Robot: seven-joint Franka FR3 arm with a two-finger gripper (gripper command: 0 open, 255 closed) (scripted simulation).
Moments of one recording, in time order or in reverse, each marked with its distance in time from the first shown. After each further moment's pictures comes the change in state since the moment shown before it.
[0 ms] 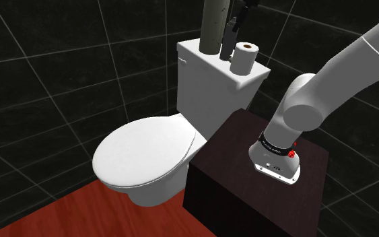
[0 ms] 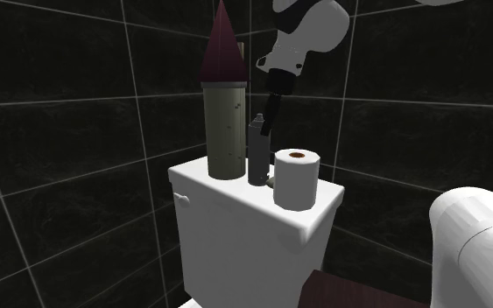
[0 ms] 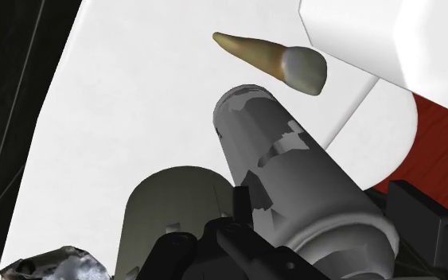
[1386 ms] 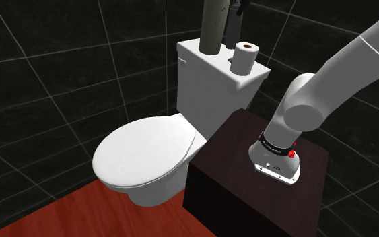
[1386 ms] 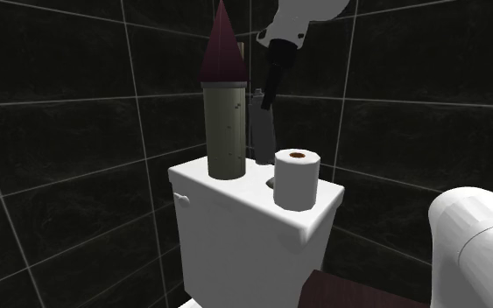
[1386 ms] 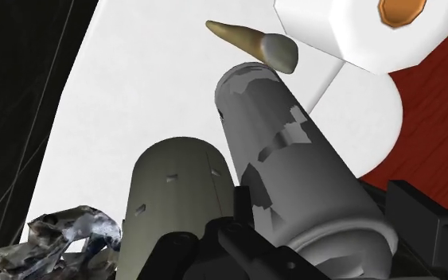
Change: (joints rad) arm 0.015 0.023 0.008 0.187 0.013 -0.168 0.030
